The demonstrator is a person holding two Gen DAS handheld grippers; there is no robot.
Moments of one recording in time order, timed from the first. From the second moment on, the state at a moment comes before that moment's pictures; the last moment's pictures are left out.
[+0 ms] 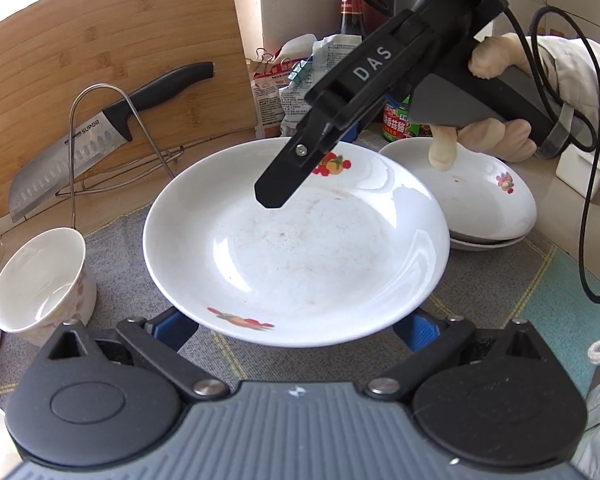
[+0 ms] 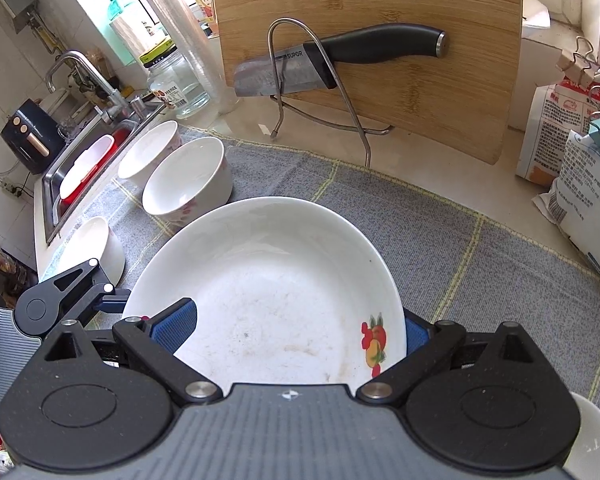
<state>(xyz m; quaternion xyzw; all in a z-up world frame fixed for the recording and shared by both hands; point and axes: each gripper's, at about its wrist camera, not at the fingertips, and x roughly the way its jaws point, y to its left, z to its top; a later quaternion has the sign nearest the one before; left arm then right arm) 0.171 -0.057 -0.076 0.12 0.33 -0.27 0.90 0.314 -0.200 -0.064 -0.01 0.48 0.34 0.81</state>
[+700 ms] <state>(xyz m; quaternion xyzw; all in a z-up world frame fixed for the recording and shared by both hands) 0.134 -0.070 -0.060 0.14 0.34 -0.32 0.87 0.254 -0.226 -0.058 0.03 0.48 0.30 0.82</state>
